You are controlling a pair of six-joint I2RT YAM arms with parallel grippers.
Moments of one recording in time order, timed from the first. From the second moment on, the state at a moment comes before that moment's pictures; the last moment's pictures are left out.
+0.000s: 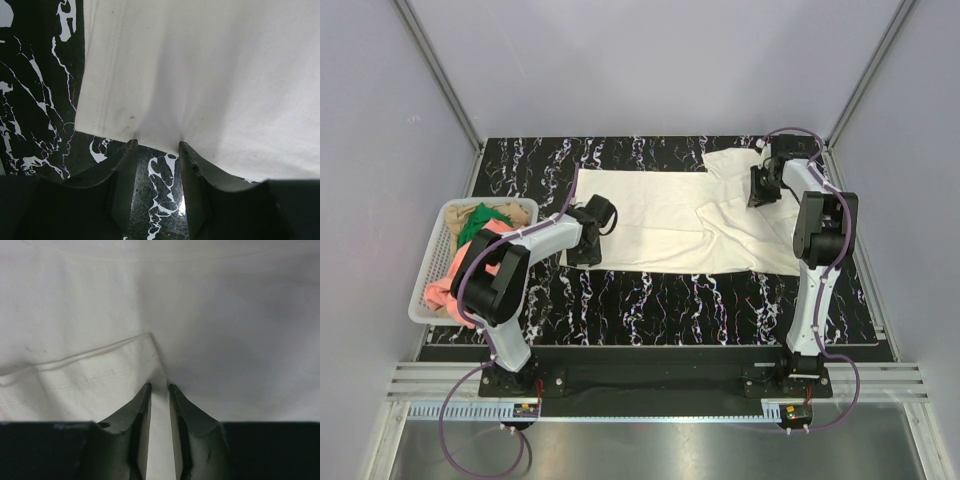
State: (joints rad) left arm -0.50 1.77 1.11 -0.69 -0.35 -0.60; right arm -0.04 2.27 1.81 -0.65 -0.18 -0.03
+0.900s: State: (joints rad) left arm -0.52 1.79 1.12 -0.70 -0.40 -0.61; right arm -0.04 2.21 1.76 -0.49 -0.15 -0.02
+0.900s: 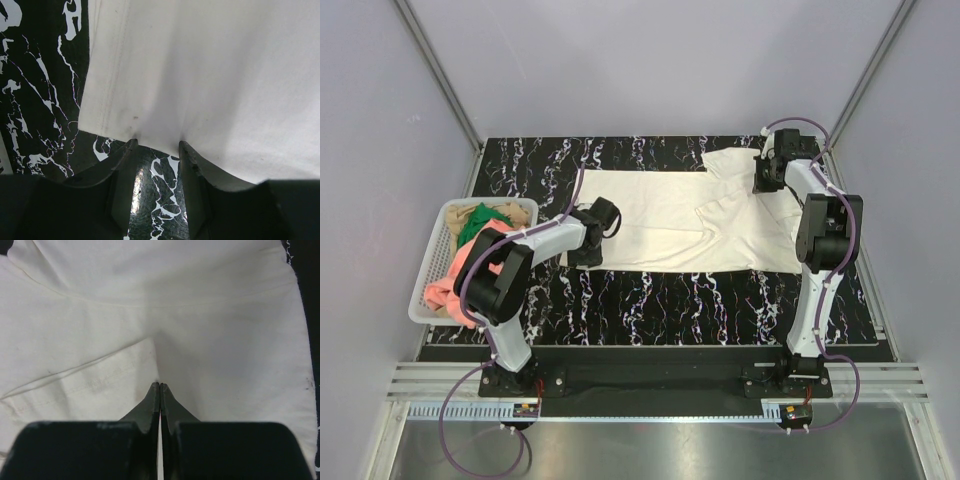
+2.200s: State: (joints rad) left arm -0.52 1.91 1.61 -0.79 -0.42 -0.49; right arm -0.07 1.79 1.42 -0.70 0.07 0.39
